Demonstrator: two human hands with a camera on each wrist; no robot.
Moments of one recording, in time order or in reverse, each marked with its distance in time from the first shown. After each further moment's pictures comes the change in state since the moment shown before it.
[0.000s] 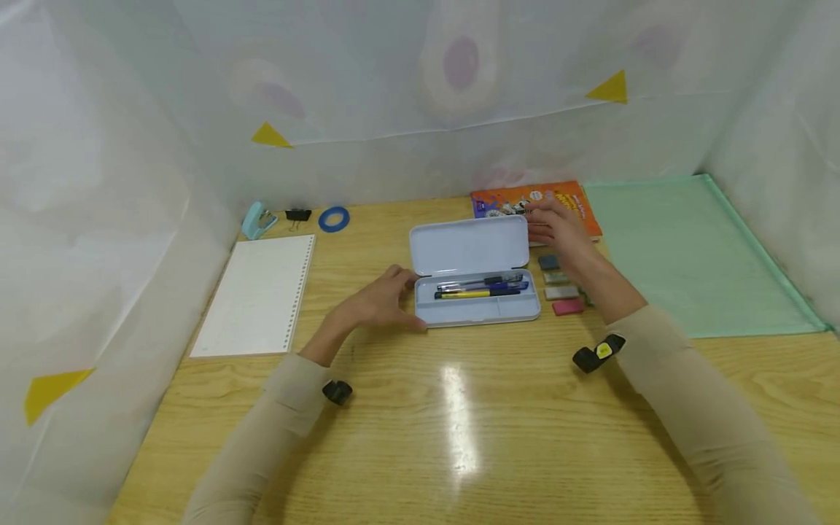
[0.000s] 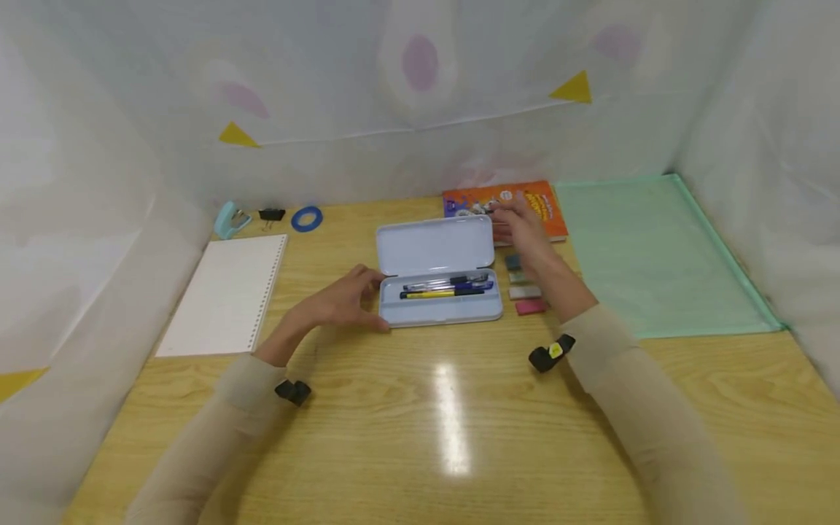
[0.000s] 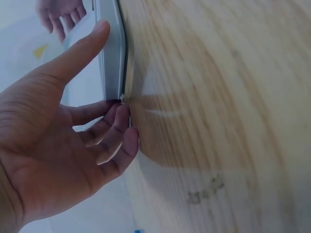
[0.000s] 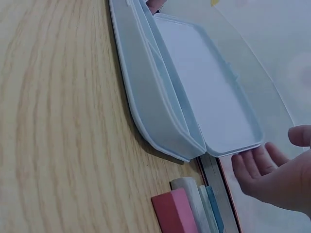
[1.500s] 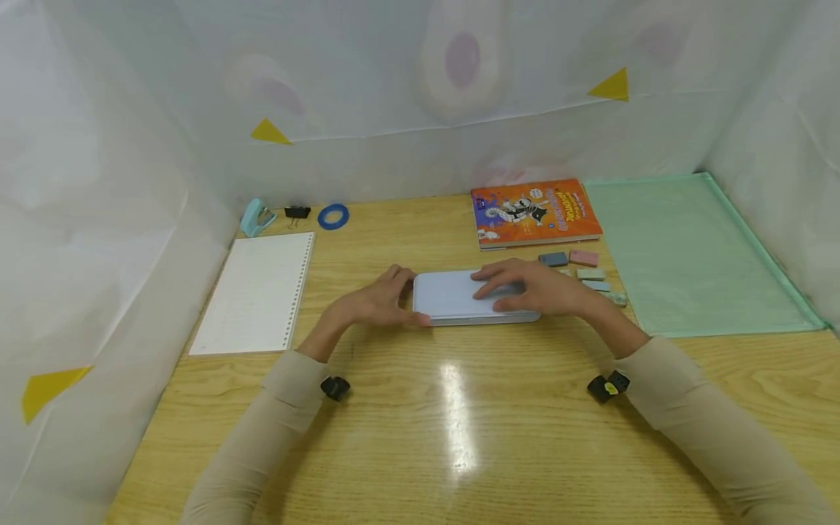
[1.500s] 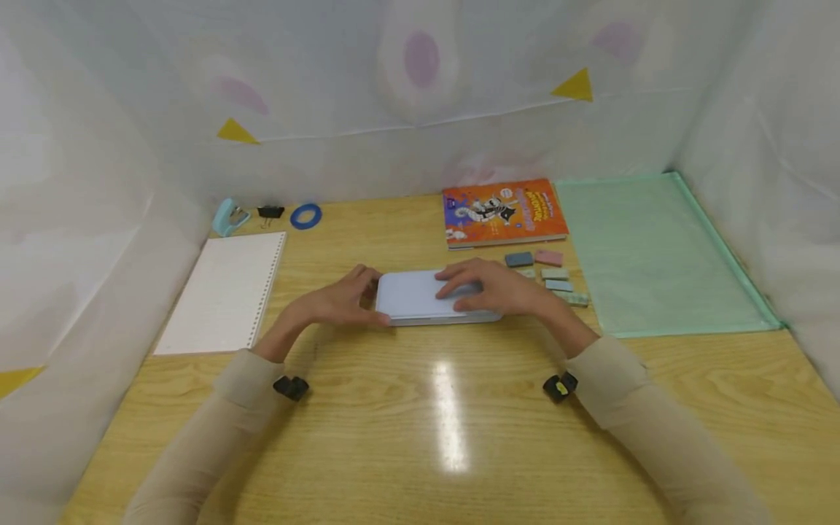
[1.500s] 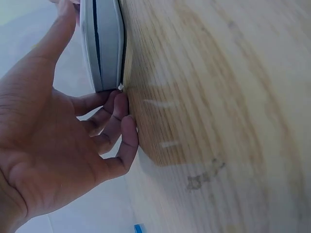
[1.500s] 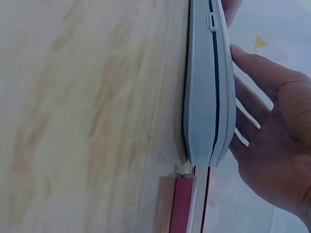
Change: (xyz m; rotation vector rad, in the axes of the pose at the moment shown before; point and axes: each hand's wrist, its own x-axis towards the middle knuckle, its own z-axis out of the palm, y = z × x) left_hand 0.001 -0.004 -0.002 -0.009 -0.074 -0.008; right_hand -0.045 0.017 0.020 -0.754 -0.669 -0.379
